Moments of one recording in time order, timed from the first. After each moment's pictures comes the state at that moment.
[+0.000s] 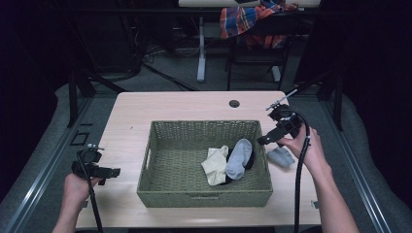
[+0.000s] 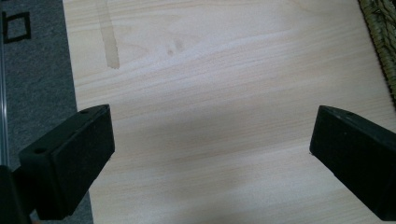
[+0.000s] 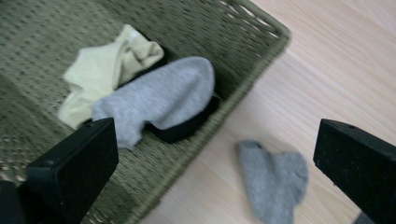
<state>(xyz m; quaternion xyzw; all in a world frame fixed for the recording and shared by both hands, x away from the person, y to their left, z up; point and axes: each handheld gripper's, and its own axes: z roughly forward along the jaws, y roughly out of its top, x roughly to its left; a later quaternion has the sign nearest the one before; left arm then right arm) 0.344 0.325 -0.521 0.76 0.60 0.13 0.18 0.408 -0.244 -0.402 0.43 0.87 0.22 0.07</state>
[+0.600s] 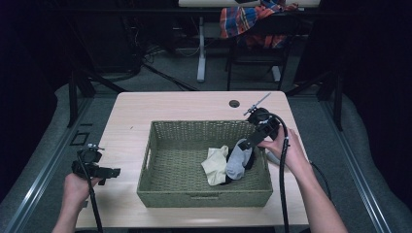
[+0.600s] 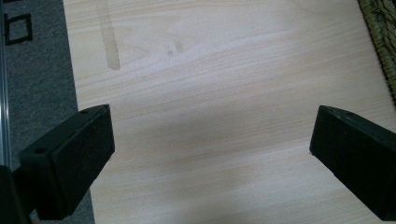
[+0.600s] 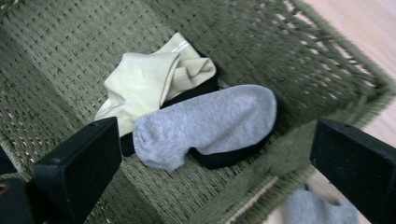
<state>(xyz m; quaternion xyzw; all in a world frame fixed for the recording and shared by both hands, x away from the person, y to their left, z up) 0.344 0.324 -0.521 0.77 0.60 0.14 0.18 0.411 -0.192 -0.416 0.38 0.90 0.21 0.05</state>
